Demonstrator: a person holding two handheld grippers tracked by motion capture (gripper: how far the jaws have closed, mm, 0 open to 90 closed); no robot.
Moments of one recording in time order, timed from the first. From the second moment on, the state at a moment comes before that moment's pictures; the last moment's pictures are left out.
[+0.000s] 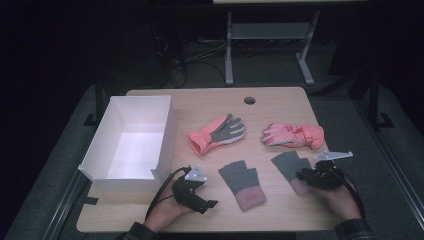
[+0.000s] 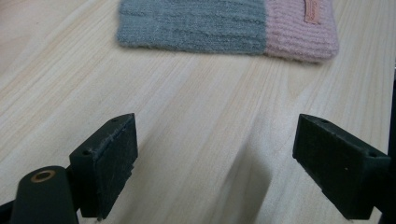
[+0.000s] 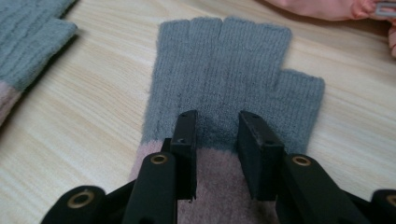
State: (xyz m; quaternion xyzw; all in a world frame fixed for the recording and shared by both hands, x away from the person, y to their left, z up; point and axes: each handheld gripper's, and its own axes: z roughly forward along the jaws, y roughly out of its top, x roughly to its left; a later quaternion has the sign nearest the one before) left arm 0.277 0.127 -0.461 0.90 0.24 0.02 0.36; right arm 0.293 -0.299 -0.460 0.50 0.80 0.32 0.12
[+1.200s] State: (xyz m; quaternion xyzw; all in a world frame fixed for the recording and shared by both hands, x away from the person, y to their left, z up) left arm 0.278 0.128 -0.460 0.90 0.25 0.02 0.36; right arm 0.276 -0.246 -0.426 0.45 0.78 0.42 0.08
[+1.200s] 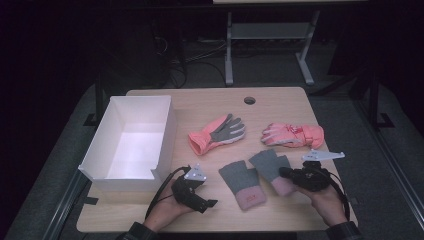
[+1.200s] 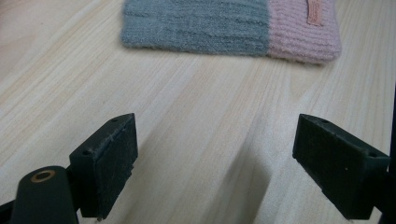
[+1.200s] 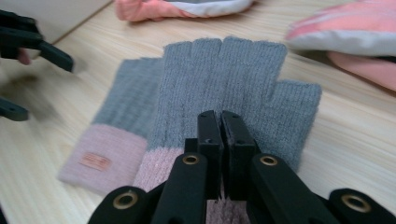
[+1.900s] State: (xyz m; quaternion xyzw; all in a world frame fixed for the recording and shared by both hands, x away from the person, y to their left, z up) left arm 0.278 0.128 -0.460 0.90 0.24 0.02 0.36; right arm 0.279 -0.171 -0.432 0.42 0.81 0.42 0.06
